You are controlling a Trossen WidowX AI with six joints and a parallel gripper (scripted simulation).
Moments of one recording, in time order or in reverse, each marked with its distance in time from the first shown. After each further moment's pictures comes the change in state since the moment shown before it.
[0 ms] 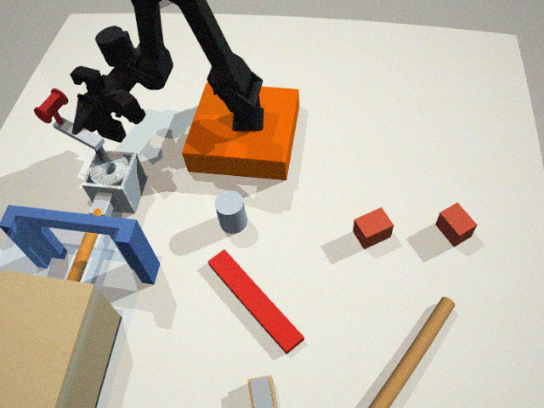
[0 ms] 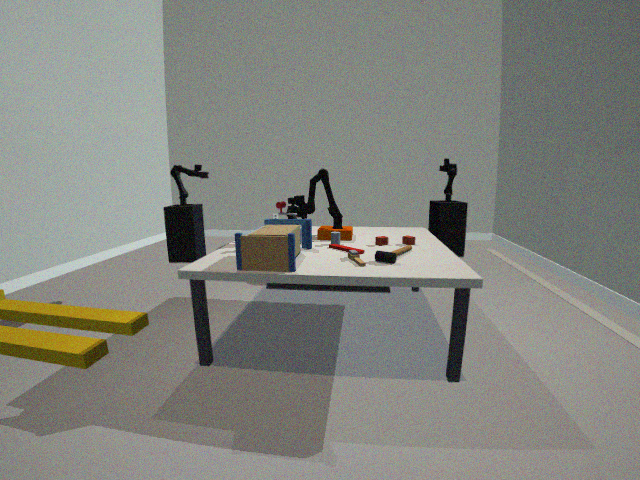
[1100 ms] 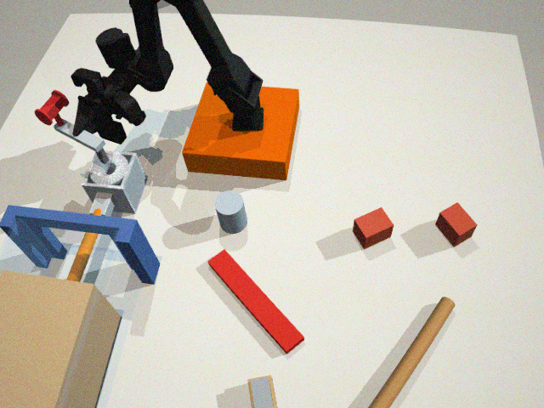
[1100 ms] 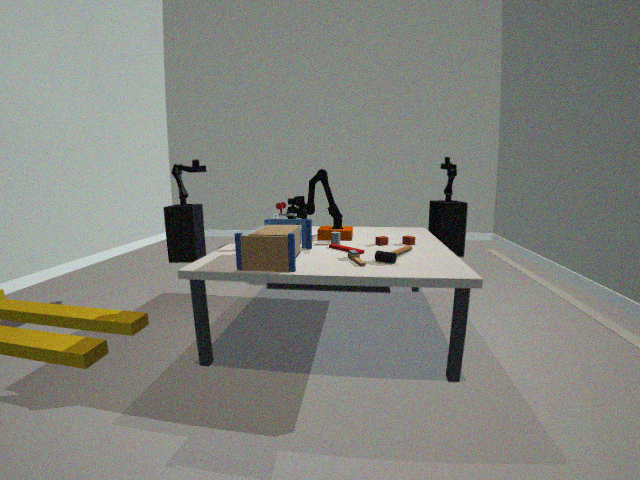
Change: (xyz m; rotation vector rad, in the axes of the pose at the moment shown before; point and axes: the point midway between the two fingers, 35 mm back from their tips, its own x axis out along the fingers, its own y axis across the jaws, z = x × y) arm 0.001 0.005 0.000 0.000 -0.001 0.000
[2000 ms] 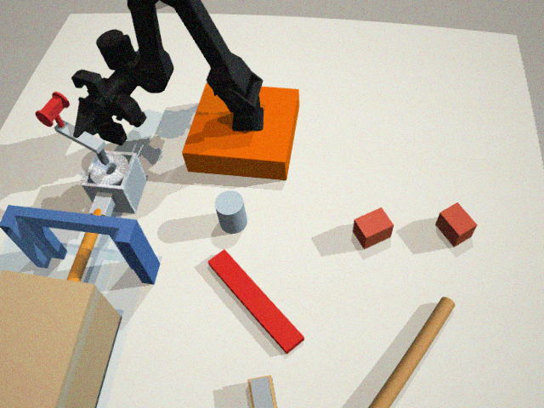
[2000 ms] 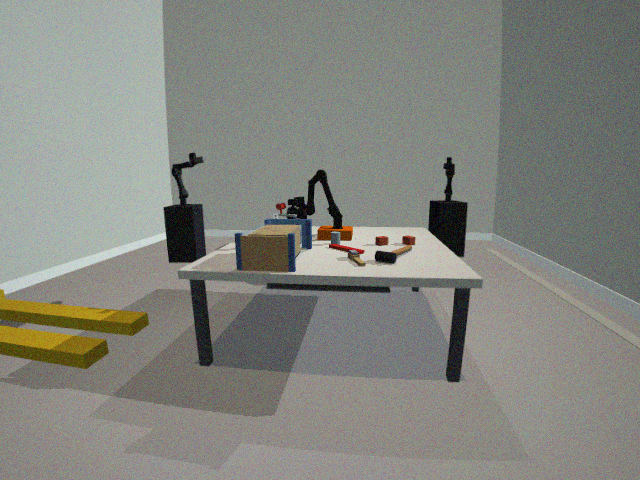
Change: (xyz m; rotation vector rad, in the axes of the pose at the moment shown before) arm 0.000 0.004 0.000 0.000 0.000 0.000
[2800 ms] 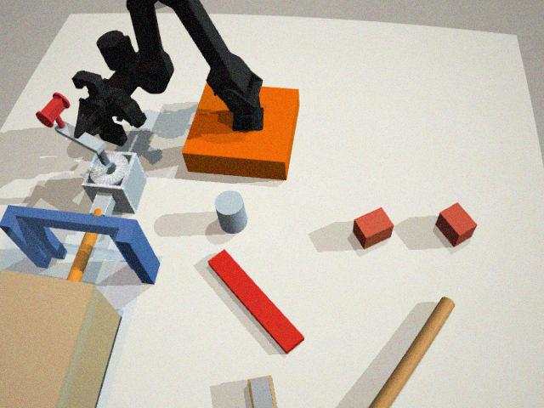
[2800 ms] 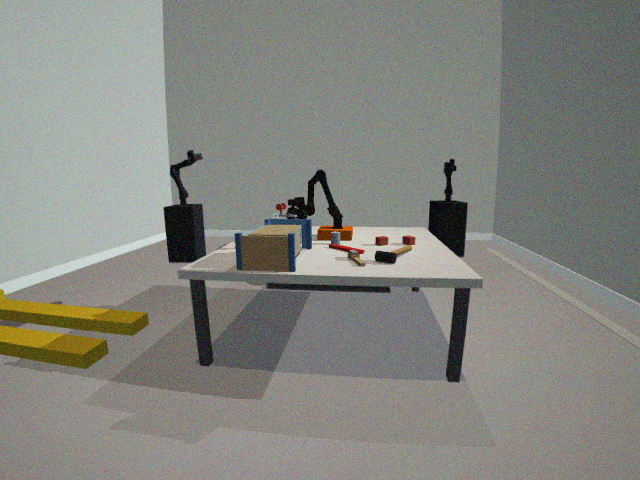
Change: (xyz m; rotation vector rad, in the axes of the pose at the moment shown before) arm 0.000 0.002 0.000 0.000 0.000 0.000
